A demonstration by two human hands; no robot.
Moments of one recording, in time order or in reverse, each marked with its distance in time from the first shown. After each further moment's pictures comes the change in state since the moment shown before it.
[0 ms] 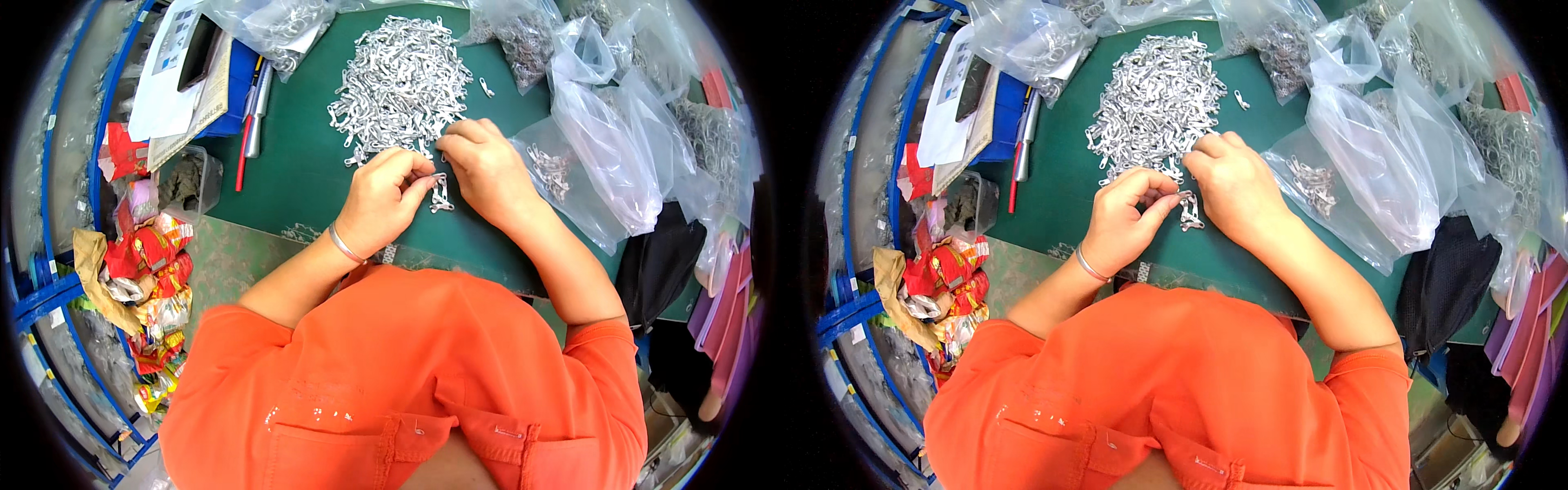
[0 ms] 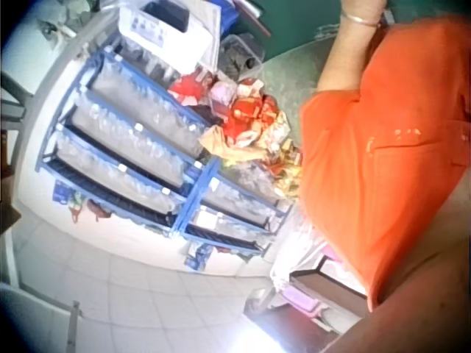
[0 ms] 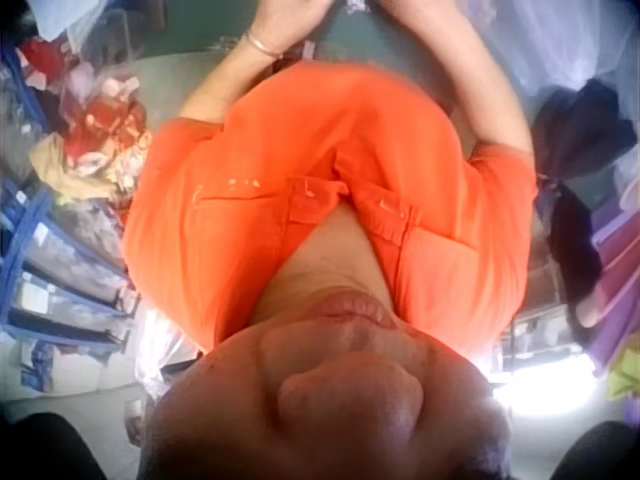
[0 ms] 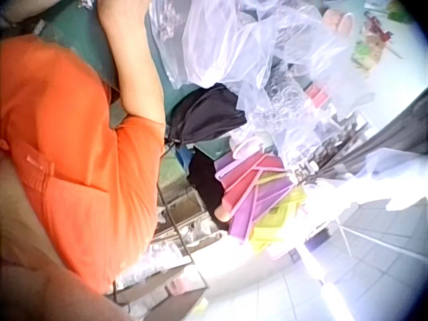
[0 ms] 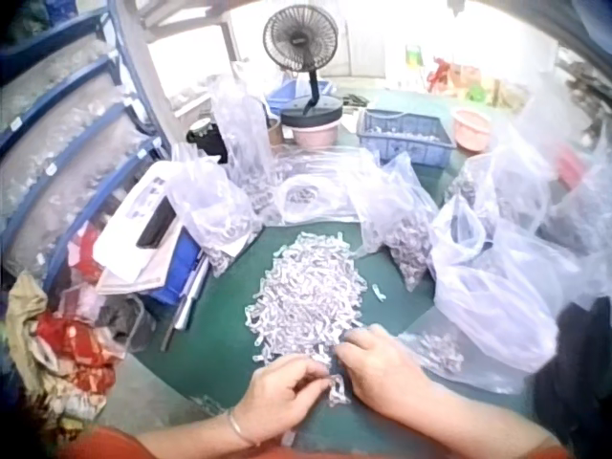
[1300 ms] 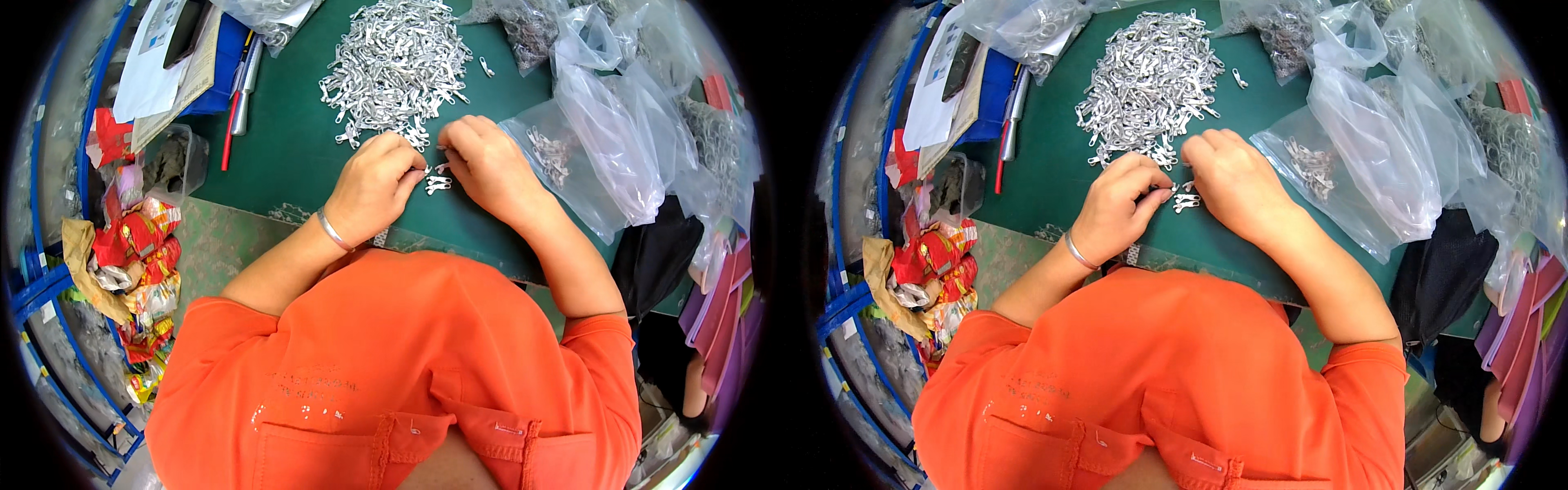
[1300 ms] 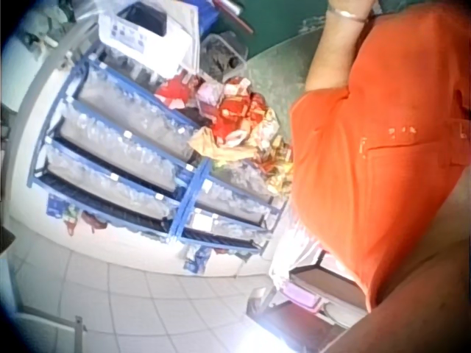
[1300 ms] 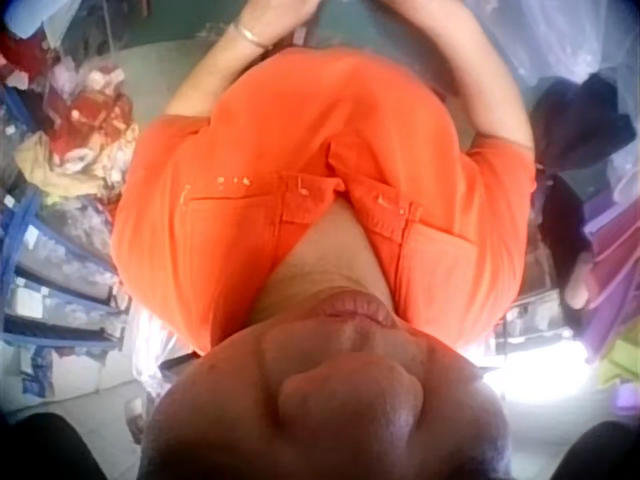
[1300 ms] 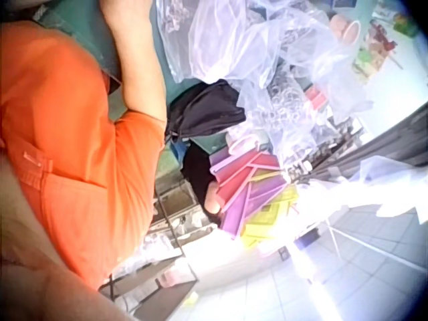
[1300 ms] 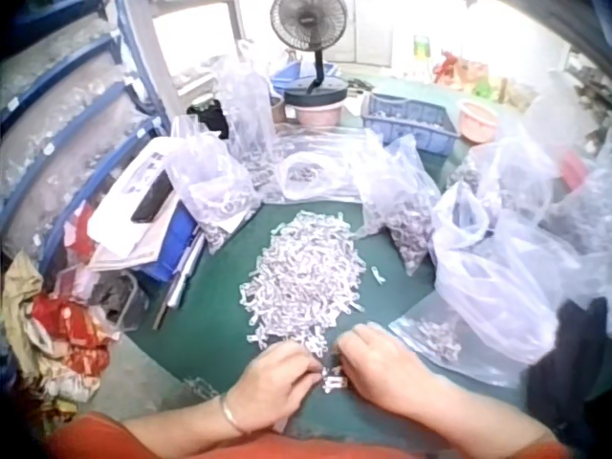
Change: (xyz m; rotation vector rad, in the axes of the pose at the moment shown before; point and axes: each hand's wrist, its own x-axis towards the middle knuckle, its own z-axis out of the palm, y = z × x) left_hand -0.010 -0.011 -0.002 0.186 -0.102 0.170; right_hand -0.011 -0.002 -0.008 0.065 -0.122 0.046
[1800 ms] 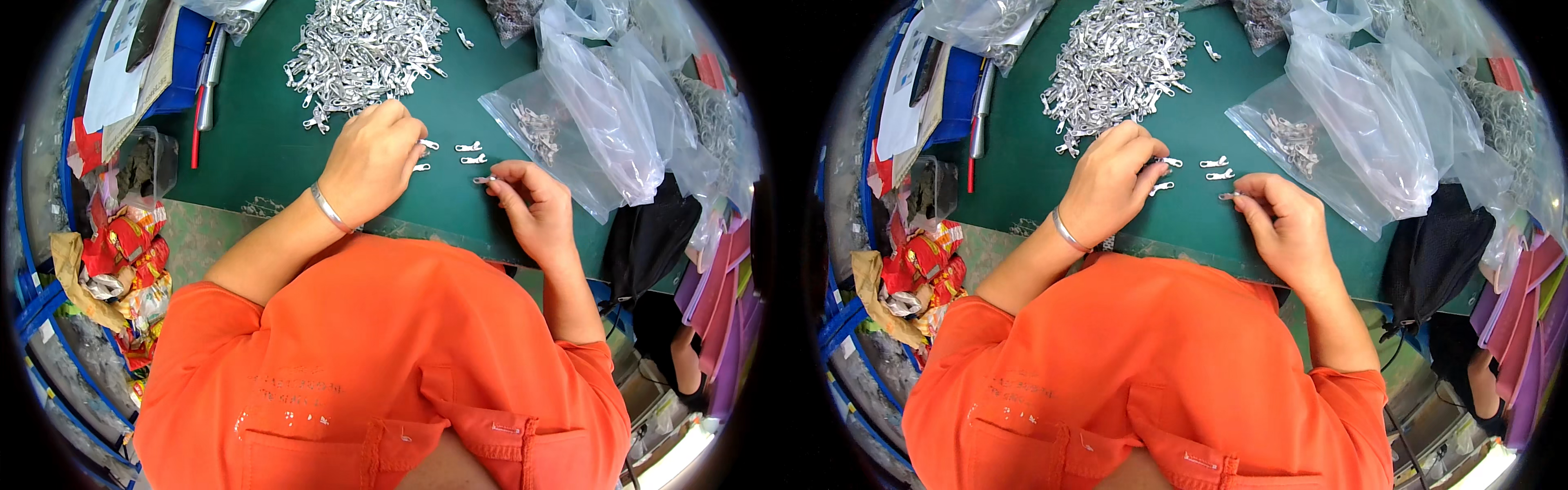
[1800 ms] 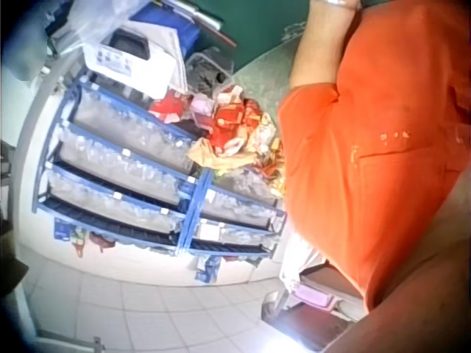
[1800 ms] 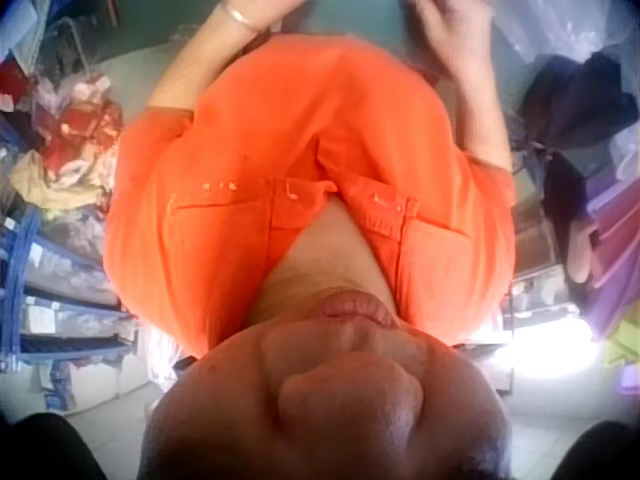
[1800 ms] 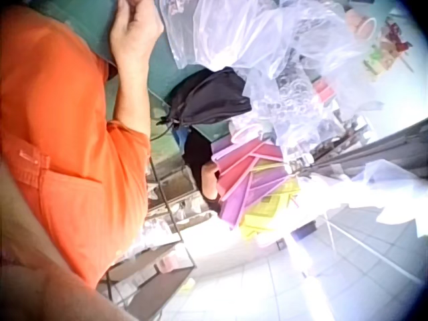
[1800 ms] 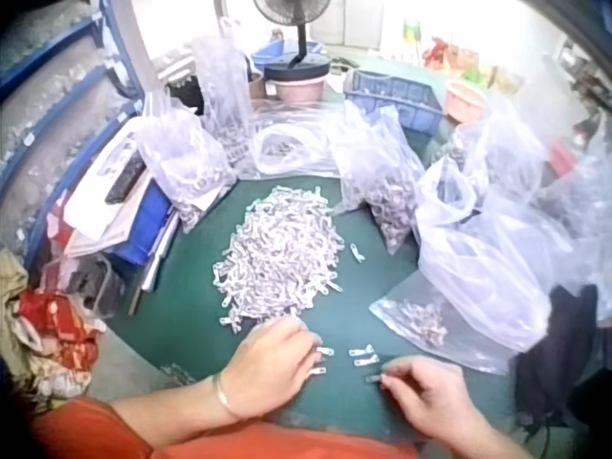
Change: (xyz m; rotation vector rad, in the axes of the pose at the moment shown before) left_hand 0.019 0.008 0.015 0.109 -0.044 0.071; right_hand -0.088 -0.018 -0.032 0.373 0.117 0.567
